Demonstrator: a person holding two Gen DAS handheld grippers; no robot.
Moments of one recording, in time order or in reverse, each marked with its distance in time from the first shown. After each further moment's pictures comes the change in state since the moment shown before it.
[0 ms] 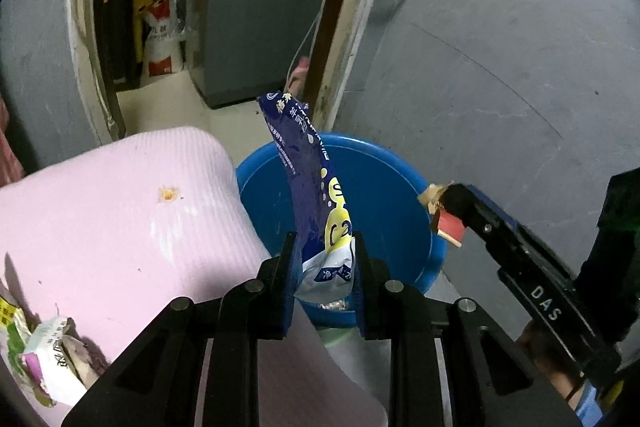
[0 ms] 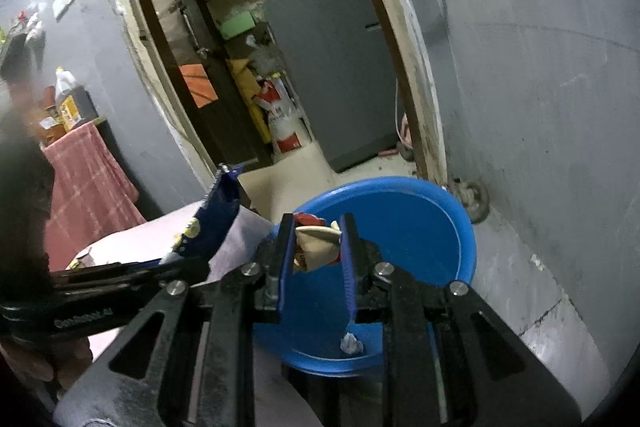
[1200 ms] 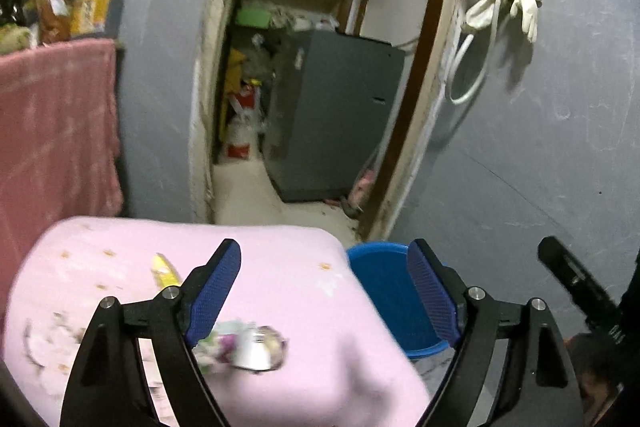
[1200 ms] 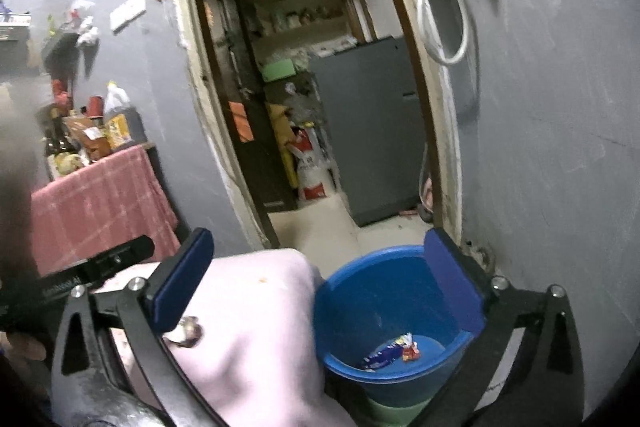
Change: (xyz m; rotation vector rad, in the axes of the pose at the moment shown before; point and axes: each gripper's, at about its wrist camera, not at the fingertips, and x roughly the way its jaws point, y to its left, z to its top) left arm -0.184 0.040 -0.029 -0.119 -0.430 0.204; right arm -0.108 0.099 0.027 -0.150 -0.215 0.071
